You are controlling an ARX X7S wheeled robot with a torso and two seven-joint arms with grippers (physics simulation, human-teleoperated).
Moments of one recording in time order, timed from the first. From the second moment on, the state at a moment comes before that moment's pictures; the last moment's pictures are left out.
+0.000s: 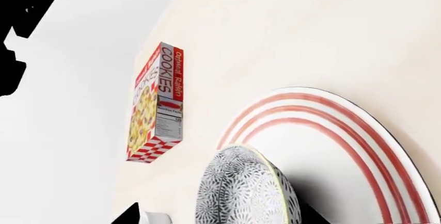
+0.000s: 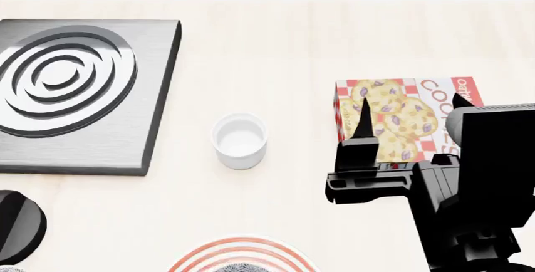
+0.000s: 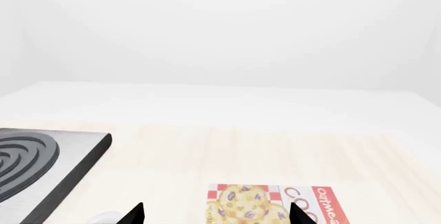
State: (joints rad) left arm -0.86 -0.76 1.58 0.88 0.34 -0.85 0.10; right arm 0.55 0.50 0.05 -0.65 0.85 1.00 0.39
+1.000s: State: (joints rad) left arm -0.76 -0.62 1.16 0.98 0.09 -0.92 0.01; right arm 0.56 0.51 0.04 -0.65 0.87 1.00 0.41
